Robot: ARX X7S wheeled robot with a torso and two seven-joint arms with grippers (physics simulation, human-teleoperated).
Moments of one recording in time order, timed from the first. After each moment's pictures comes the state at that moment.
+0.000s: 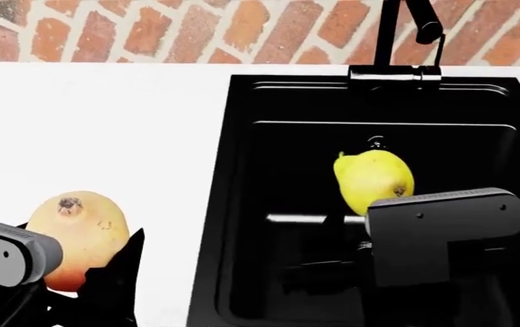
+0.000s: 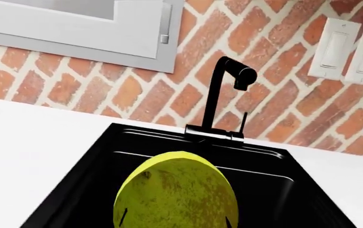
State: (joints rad) left arm -0.52 -0.51 0.24 0.74 -1.20 -0.95 -0.71; right arm 0.59 0.69 -0.47 -0.59 0.93 0.72 0.79
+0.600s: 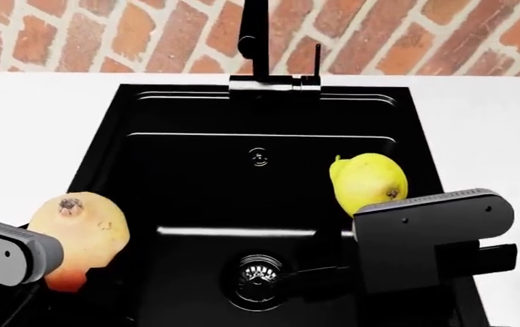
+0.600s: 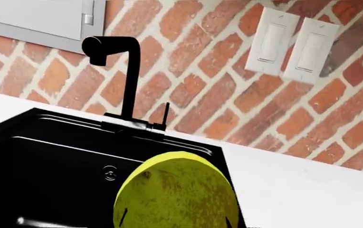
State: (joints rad) left arm -0.51 -0.52 0.25 0.73 -1.19 -0.93 -0.70; right arm 0.61 0.70 -0.50 -0.61 0.91 0.75 0.80
